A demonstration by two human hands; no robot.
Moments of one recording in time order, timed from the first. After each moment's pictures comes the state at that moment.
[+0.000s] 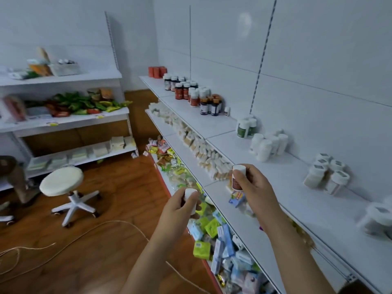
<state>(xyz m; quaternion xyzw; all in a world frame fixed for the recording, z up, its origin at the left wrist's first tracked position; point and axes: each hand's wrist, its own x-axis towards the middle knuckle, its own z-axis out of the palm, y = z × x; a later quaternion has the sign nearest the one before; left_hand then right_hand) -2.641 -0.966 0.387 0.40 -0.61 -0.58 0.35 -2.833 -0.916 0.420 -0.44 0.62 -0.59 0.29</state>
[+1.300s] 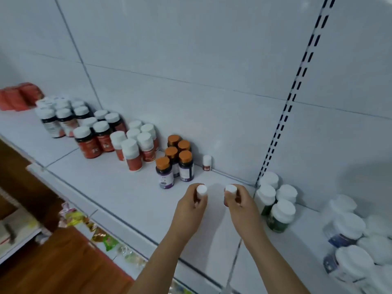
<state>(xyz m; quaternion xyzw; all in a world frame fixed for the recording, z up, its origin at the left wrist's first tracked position) -2.945 -1.563 0.321 0.25 -0.79 -0.53 0.18 -3.031 -1.433 0.332 -0.19 0.79 -0.57 0.12</state>
